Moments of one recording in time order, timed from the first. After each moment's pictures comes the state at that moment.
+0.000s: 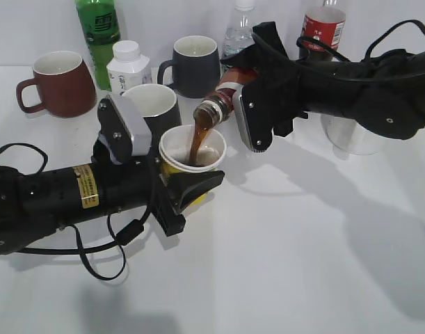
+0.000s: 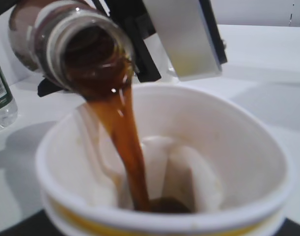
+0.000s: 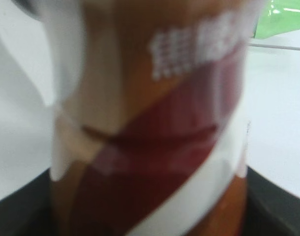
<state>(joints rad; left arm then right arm) -0.55 1.89 -0.62 0.63 -1.06 -0.15 0.45 1.88 -1.01 -0.62 -0.55 -1.14</state>
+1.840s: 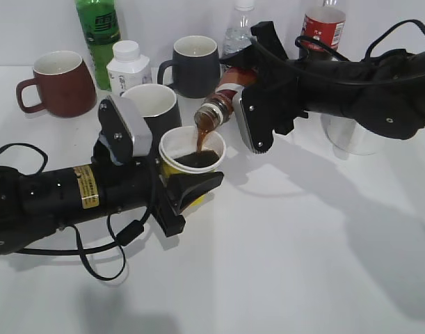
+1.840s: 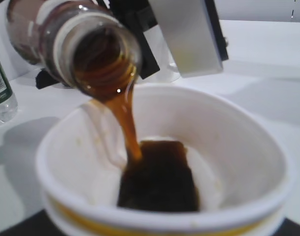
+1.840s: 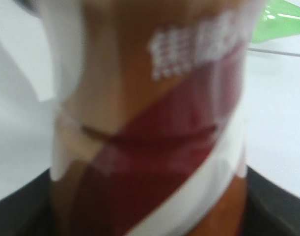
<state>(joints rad) -0.55 1.89 -0.62 0.63 -1.04 -0.15 0.45 1.88 -1.01 -0.62 -0.56 -1.20</state>
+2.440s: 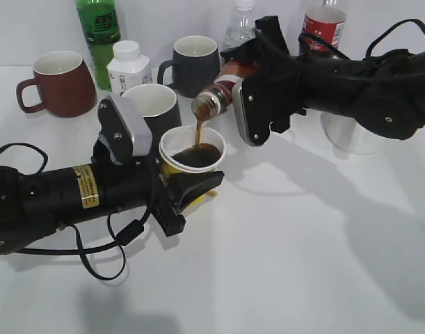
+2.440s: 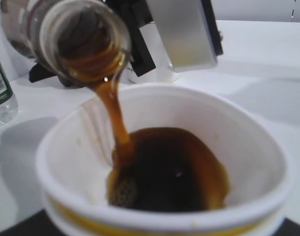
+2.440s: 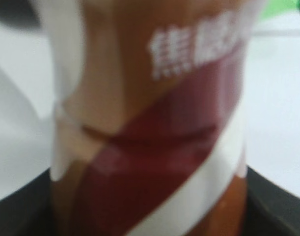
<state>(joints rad) -0.55 1.89 -0.62 0.63 -1.04 -0.15 0.45 1.88 -1.01 -0.58 -0.59 -1.18</state>
